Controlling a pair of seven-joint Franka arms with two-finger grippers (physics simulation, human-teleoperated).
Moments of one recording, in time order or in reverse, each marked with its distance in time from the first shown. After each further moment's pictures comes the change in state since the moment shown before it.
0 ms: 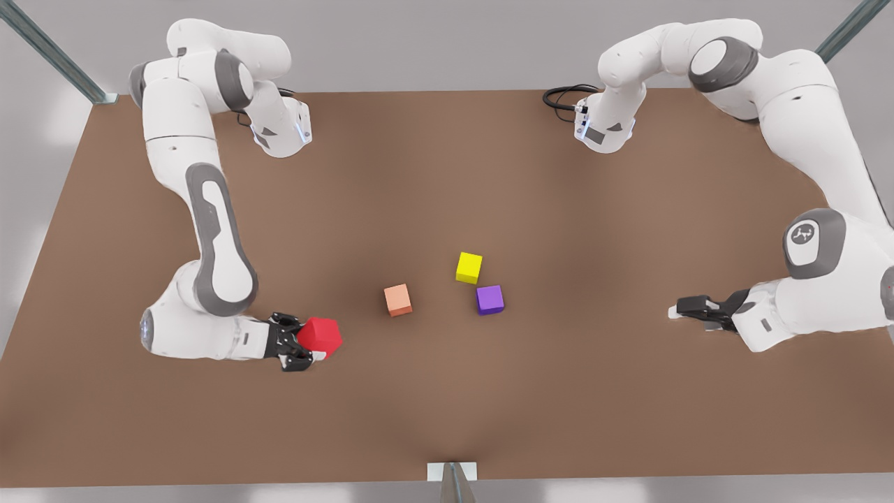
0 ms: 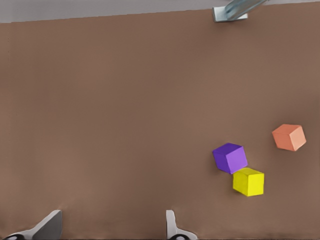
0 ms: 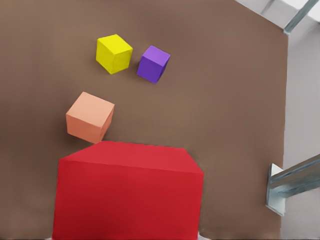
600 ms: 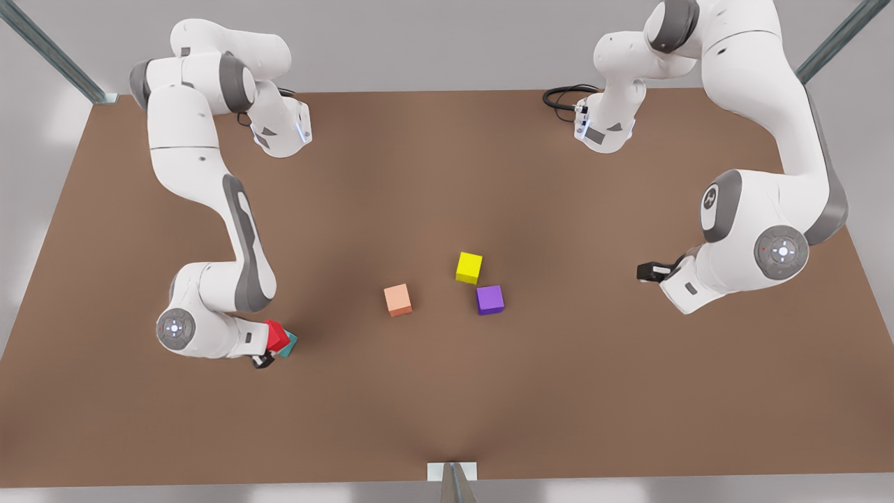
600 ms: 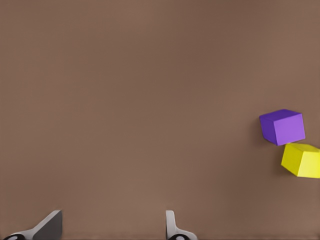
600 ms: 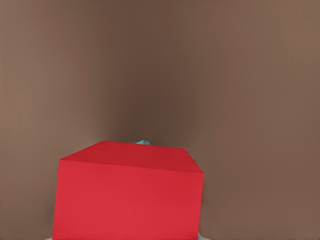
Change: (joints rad) left arm -0.413 -0.210 0.539 -0.197 -0.206 0.019 -0.040; right arm 0.045 0.011 -0.072 -0.119 -0.531 0.135 0.092
